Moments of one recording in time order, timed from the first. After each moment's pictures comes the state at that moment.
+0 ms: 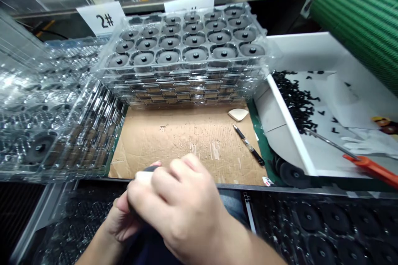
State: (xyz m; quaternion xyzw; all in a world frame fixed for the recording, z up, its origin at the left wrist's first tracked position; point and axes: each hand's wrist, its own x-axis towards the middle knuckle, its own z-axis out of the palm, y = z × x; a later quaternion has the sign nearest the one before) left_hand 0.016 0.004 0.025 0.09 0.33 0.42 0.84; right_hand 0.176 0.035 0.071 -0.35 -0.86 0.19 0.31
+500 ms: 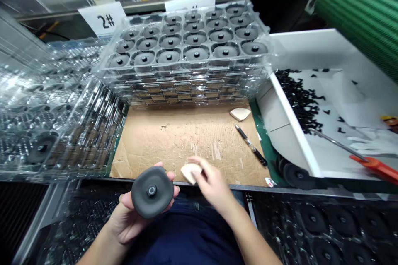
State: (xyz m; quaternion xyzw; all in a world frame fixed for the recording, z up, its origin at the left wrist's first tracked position) left_hand 0.015 0.002 0.009 0.06 0.23 0.43 0.87; right_hand 0.204 0.019 -0.049 -0.52 -0.68 0.38 0.33
